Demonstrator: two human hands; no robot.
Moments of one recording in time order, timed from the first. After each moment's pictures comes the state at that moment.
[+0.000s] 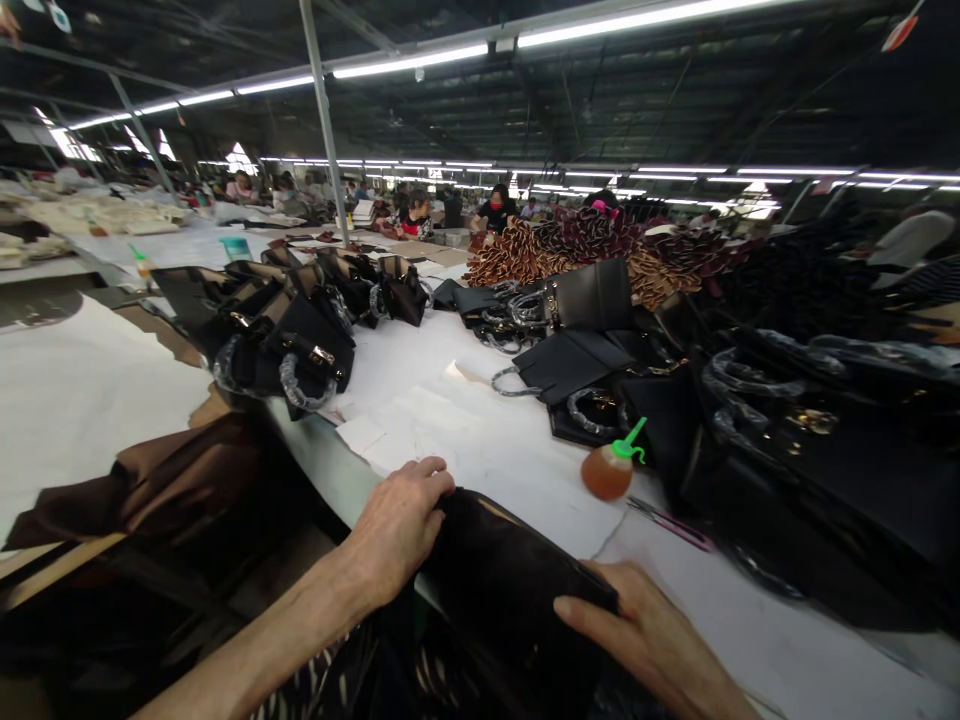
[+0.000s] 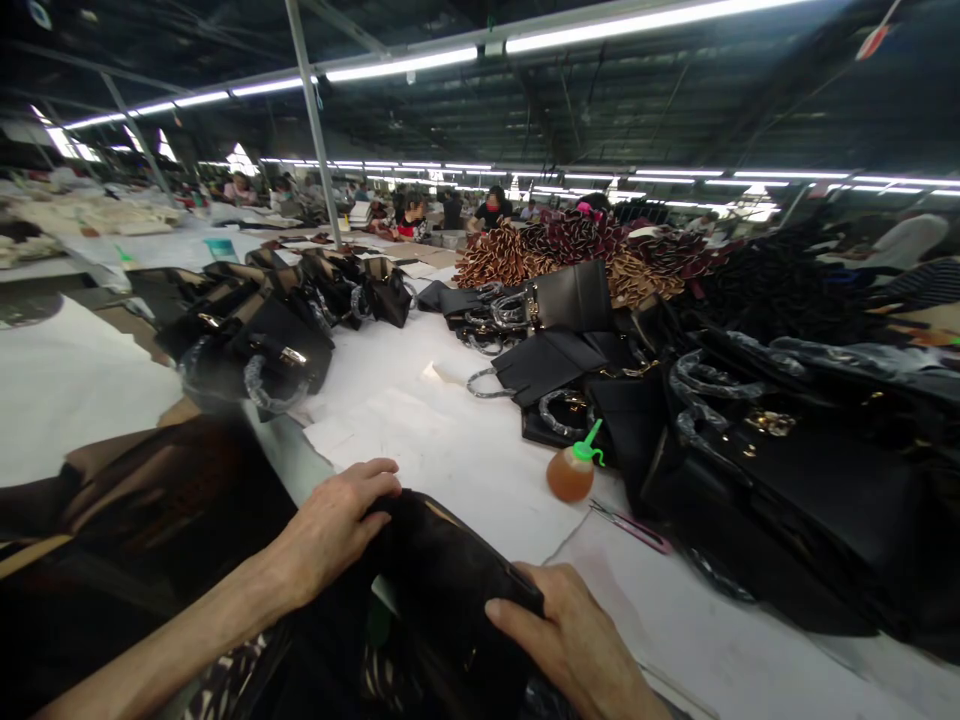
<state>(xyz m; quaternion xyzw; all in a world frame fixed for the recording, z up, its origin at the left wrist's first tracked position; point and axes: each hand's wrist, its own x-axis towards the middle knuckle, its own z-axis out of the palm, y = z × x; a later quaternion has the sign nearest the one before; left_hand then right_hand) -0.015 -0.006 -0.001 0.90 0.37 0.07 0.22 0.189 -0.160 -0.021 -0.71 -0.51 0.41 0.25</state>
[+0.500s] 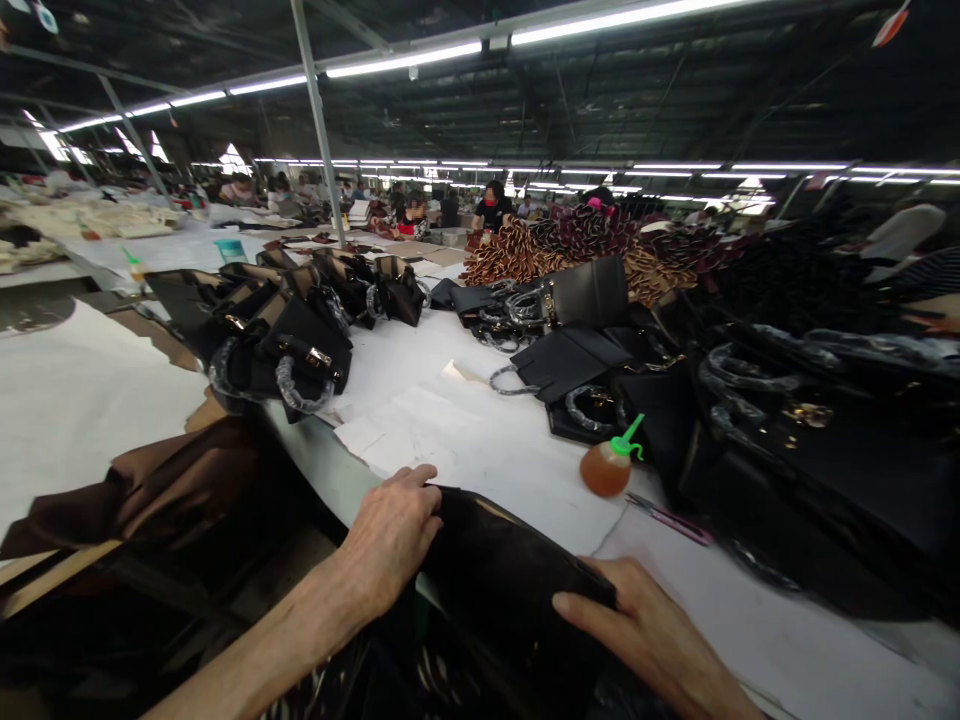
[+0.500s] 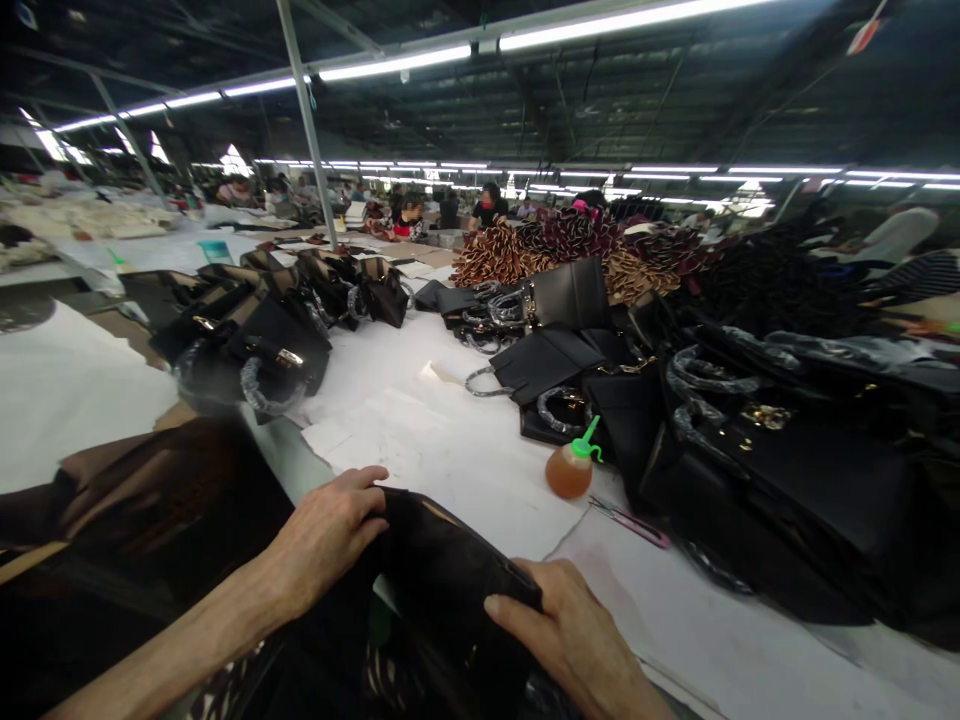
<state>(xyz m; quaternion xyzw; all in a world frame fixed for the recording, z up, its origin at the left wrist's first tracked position) -0.017 -0.006 -0.007 0.91 0.38 0.03 0.14 0.190 -0.162 -0.021 -0.71 -0.50 0.41 0.26</state>
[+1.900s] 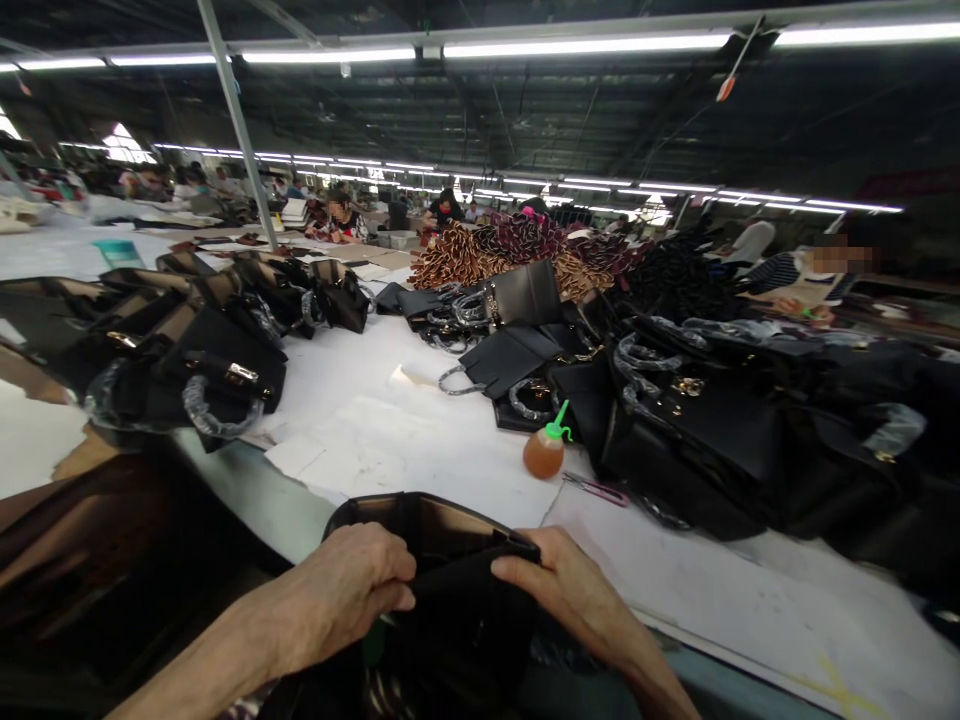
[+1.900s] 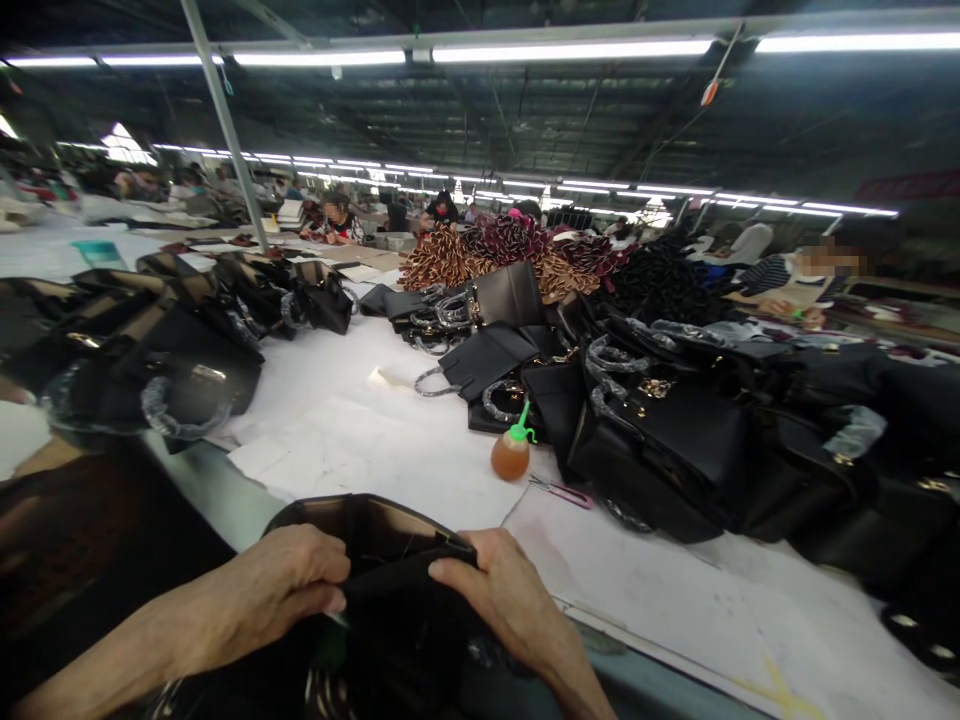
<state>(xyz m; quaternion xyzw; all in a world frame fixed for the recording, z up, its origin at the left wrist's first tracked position) -0.015 -0.015 0.007 0.94 0.15 -0.05 0.29 0.188 -0.163 -0.019 -0.73 -0.48 0.36 0.32</state>
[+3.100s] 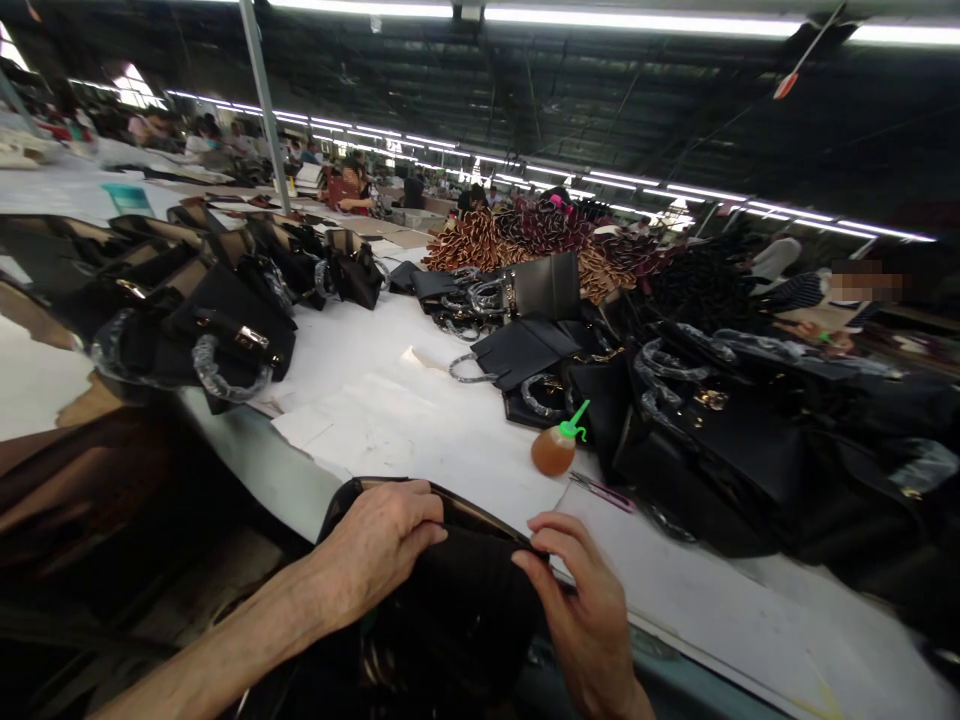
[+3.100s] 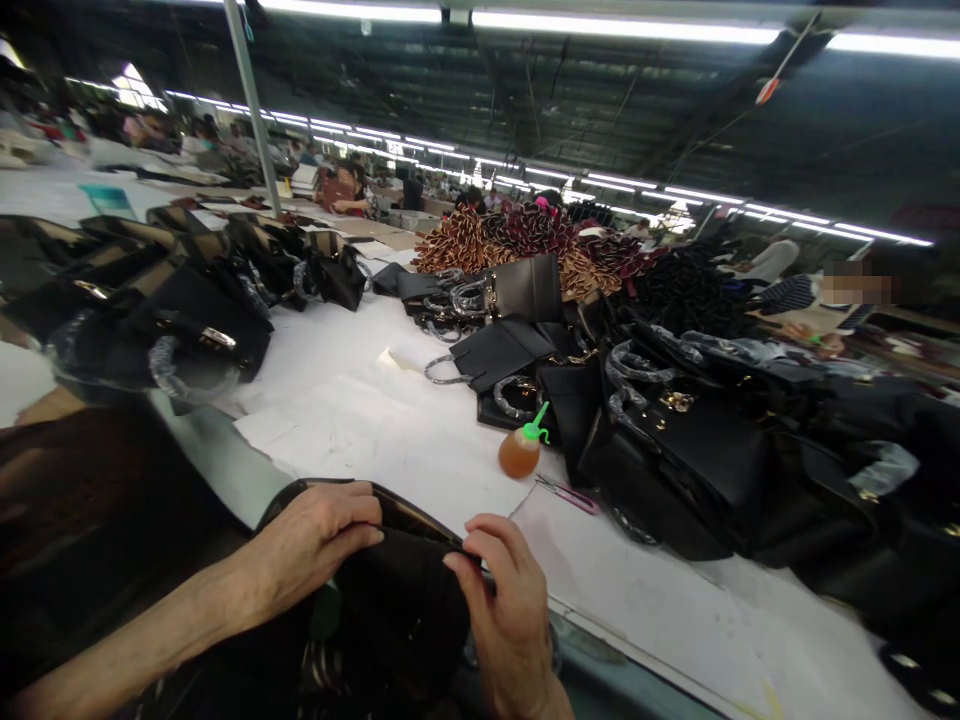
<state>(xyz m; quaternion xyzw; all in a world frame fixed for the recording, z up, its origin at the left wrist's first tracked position) 0.000 -0.014 -0.009 0.93 0.22 0.07 0.30 0.171 -0.169 -0.057 -0.67 -0.58 -0.09 0.44</state>
